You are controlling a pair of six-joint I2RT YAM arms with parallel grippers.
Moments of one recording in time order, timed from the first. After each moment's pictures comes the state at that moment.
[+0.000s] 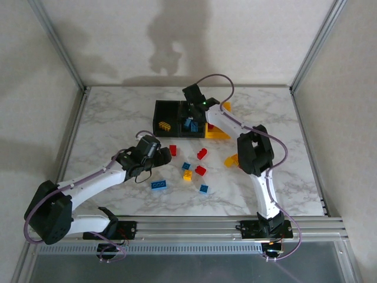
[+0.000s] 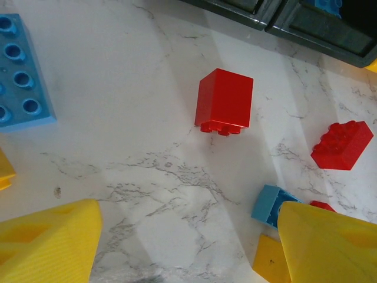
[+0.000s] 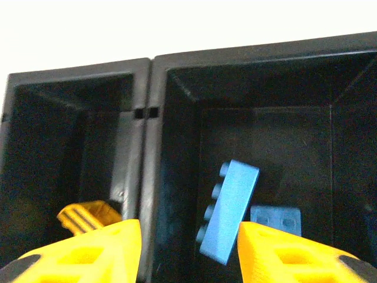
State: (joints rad) left arm -0.61 1.26 0.73 -0.37 -0.16 -0.81; right arm 0.63 2.17 1.88 -0.56 0.09 0.59
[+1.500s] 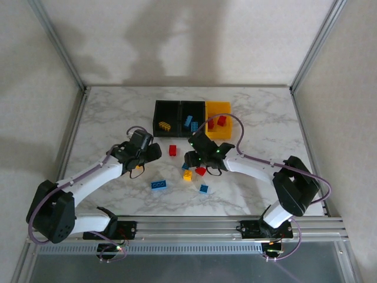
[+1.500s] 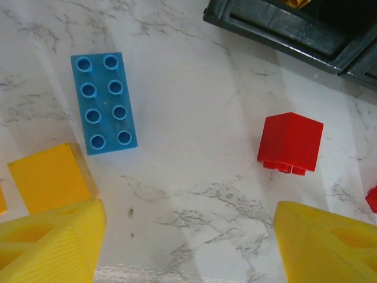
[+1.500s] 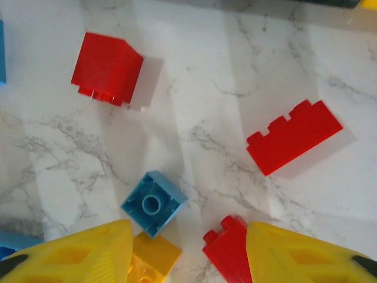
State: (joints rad) left arm -0.48 1.28 0.76 -0.44 -0.17 -0.77; right arm 0.89 1.59 1.02 -0.43 0.07 0.59
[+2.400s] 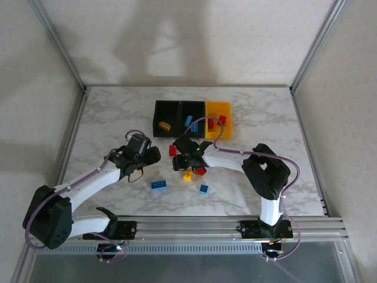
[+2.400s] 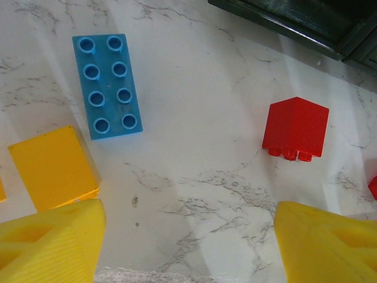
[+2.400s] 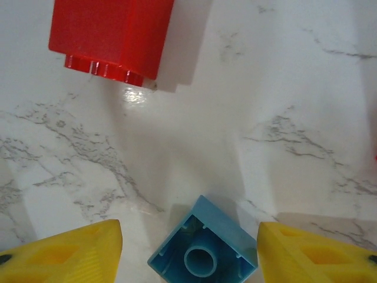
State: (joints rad) left arm -0.48 1.23 0.69 -0.41 -0.15 -0.78; right arm 0.93 1.87 1.20 -0.45 0.02 0.69
